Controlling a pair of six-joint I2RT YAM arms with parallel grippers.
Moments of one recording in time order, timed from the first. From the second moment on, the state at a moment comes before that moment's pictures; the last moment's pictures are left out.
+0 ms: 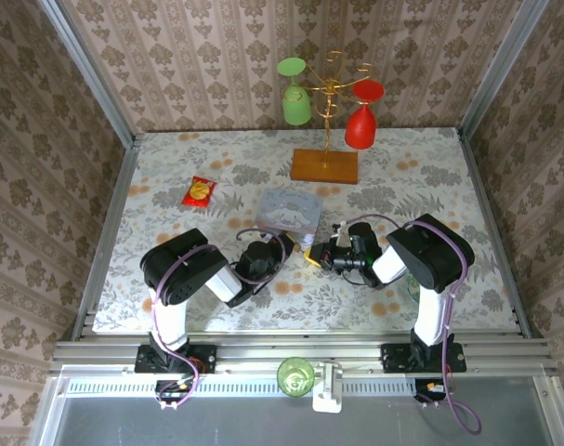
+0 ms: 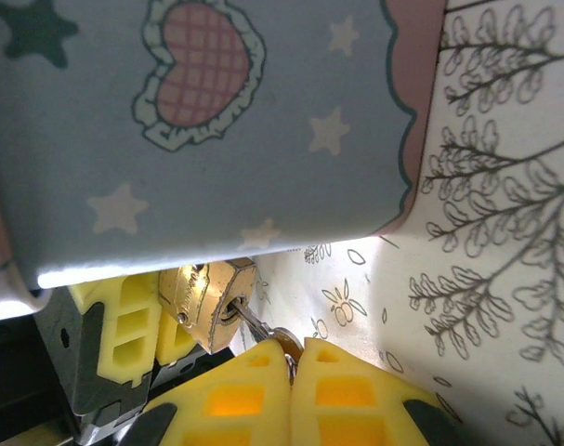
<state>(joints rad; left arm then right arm) -0.89 1.91 0.47 1.12 -0.17 -1.30 0.46 1.91 0.48 0.92 -0.64 1.12</state>
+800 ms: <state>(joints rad) -0.88 1.81 0.49 0.98 -0.19 -1.38 0.48 1.92 0.45 1.05 -0.62 1.14</state>
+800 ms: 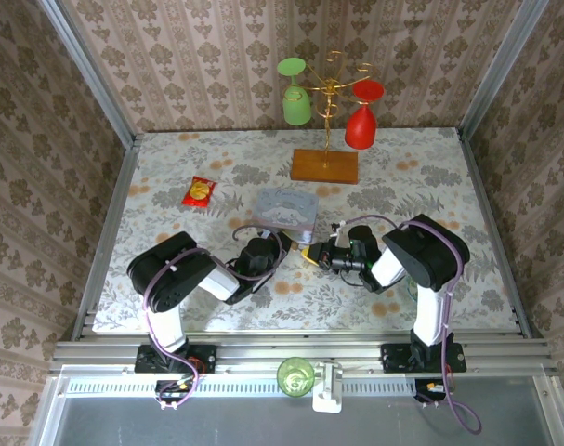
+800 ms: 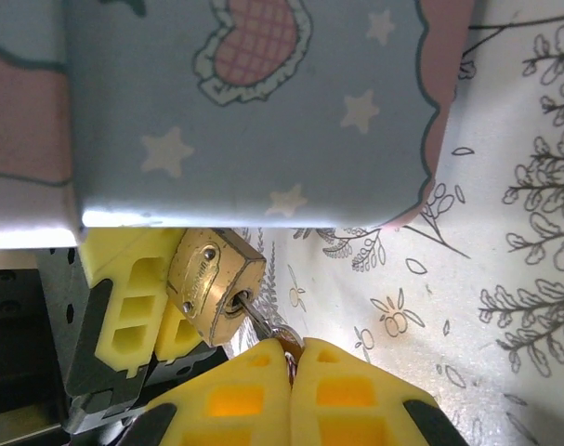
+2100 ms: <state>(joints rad) -0.83 1.74 0.54 0.97 -0.14 -1.42 0.41 1.88 0.51 1.13 -0.77 1.41</state>
